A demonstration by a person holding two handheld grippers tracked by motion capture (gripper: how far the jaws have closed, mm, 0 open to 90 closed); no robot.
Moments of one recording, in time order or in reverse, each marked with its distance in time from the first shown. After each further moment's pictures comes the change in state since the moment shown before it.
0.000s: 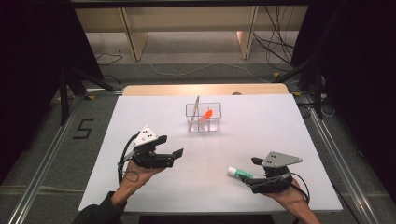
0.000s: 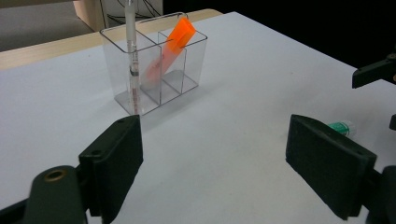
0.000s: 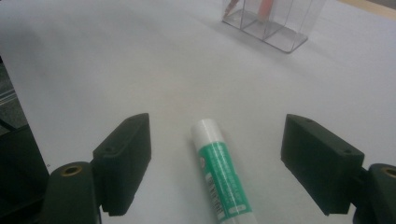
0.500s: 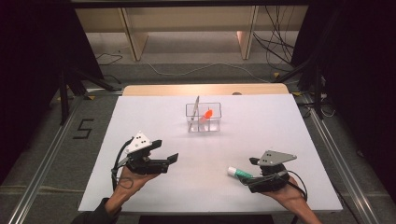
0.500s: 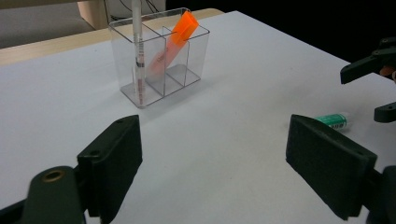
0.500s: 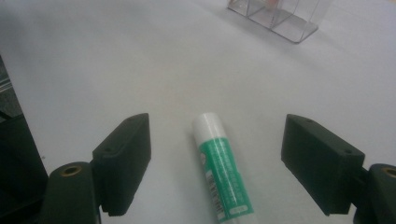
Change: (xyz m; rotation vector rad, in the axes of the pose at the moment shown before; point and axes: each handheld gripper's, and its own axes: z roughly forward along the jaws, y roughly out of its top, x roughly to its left) left arm 0.000 -0.011 -0.015 -0.011 0.007 -0.003; right arm -0.002 0.003 0.009 0.052 0.014 -0.018
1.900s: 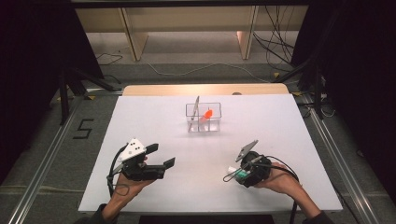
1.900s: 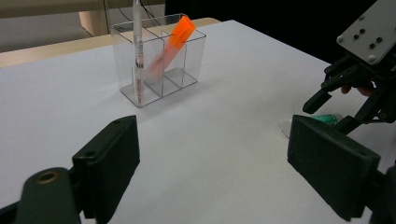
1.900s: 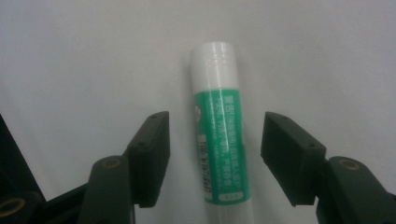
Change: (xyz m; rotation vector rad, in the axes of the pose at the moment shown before) left arm -0.002 -0.013 -0.012 -0.048 -0.008 -0.008; right arm -0.010 0.027 0.052 0.521 0.075 -0.149
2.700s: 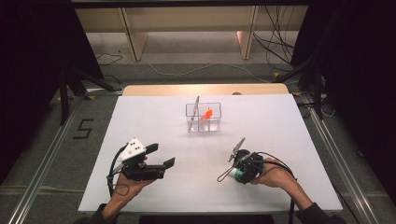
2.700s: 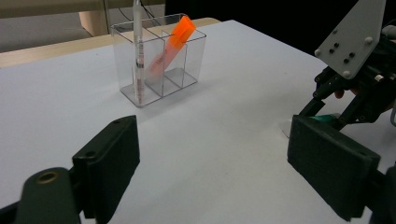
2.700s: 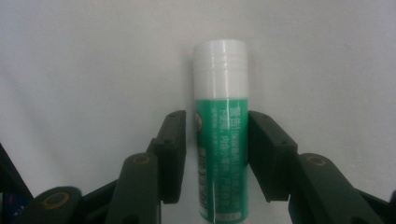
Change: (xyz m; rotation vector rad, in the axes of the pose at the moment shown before) left arm 0.001 0.000 0.000 0.000 0.001 0.001; right arm -0.002 0.020 0.013 0.143 0.015 -0.059
